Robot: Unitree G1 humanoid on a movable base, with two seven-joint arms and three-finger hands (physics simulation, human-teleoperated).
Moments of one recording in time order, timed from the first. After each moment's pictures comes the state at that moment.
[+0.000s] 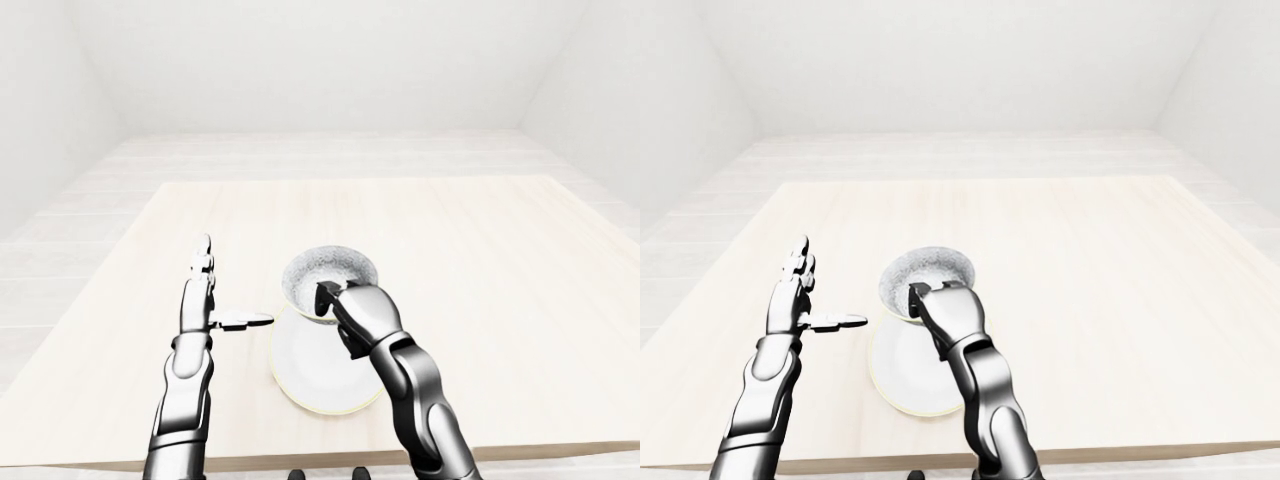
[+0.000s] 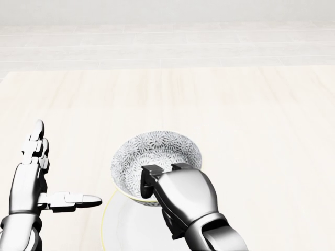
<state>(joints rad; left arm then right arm) -0.10 0.13 0.17 0.09 0.10 -0.06 -0.03 0.00 0.09 0.34 -0.32 -1.35 0.09 0.46</state>
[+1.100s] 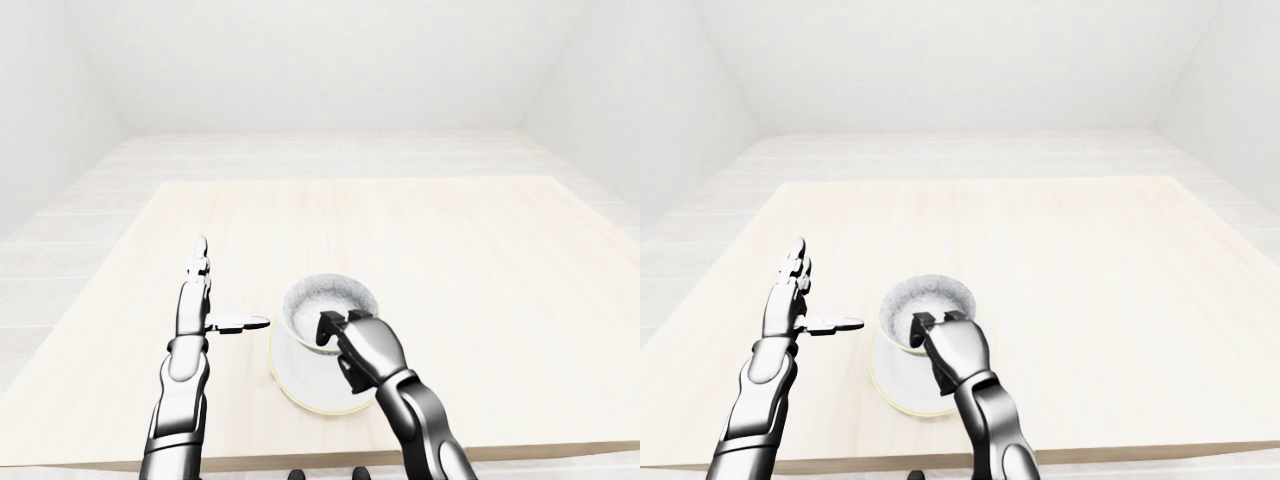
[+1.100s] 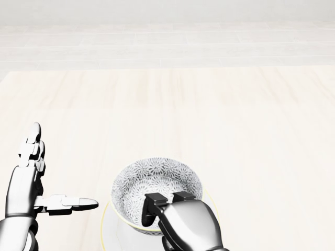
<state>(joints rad) -0.09 0.14 0.19 0.11 0.11 -0.09 -0.04 0.19 -0.01 0.43 -0.33 -1.22 0.09 0.29</state>
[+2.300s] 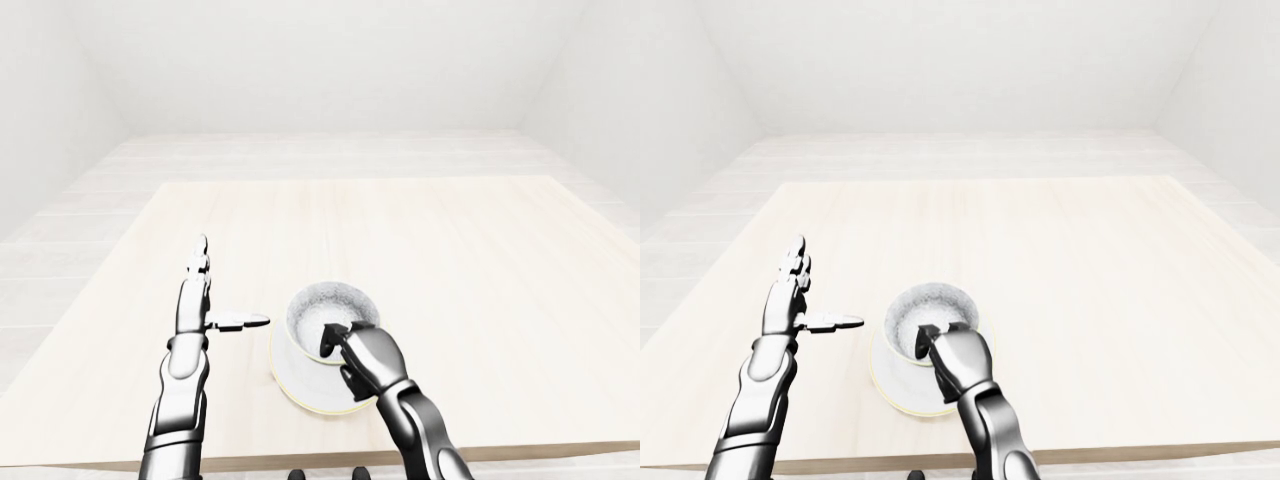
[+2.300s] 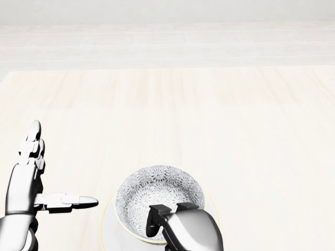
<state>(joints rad) -0.10 0.14 0.18 0.11 0.12 -0.08 -0.04 0.22 -0.03 0.44 -0.26 -1.19 0.09 0.19</state>
